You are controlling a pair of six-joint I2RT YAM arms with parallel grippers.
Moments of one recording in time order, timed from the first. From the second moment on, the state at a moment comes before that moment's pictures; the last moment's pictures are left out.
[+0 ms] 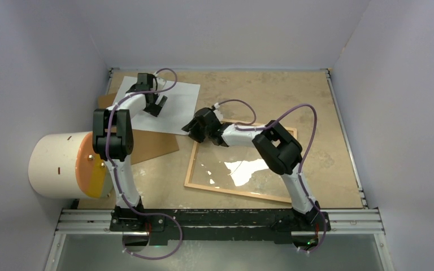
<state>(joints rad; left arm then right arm) -0.03 2.07 1.48 -0.34 -0.23 0.45 0.82 2.20 1.45 0.07 0.08 1.40</state>
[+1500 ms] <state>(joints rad) -0.03 2.06 1.47 -0.32 -0.21 0.47 0.83 2.22 1.60 -0.21 0.12 1.39</state>
